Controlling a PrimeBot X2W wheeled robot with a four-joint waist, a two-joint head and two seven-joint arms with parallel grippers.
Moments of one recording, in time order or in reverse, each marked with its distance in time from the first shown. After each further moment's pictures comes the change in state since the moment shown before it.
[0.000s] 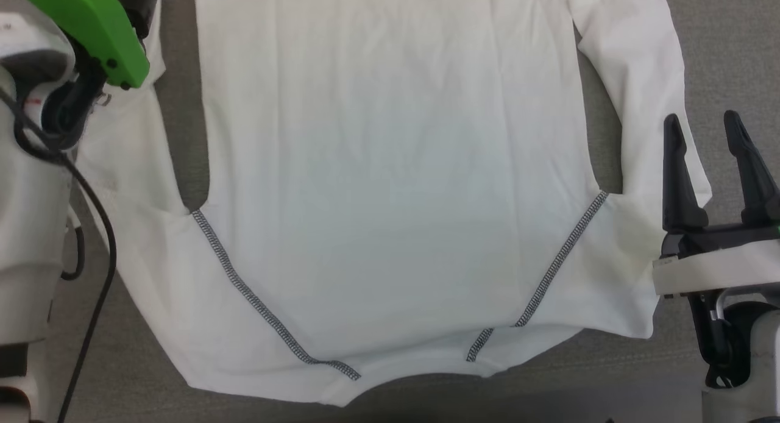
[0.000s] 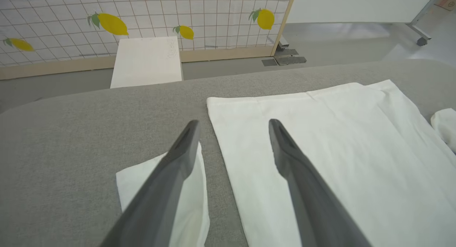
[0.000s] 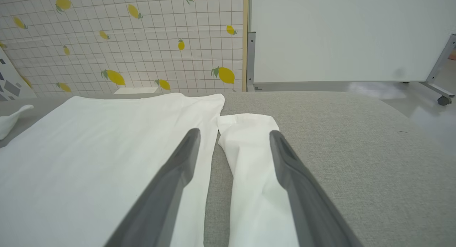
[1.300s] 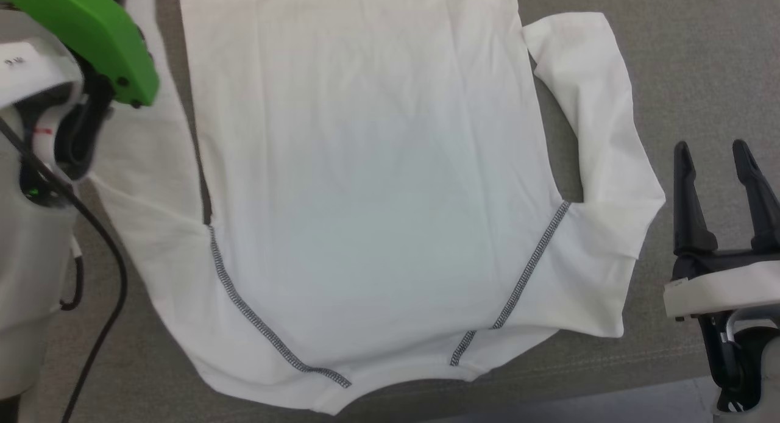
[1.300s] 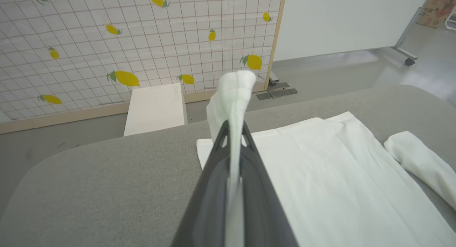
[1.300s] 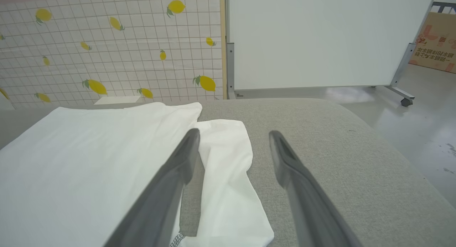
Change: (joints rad) left arm 0.088 0.064 -0.033 -0.307 0.031 0.193 0.098; right arm 0.052 0.000 -0.035 -0.003 -0.003 0.000 0.019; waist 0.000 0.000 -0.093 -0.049
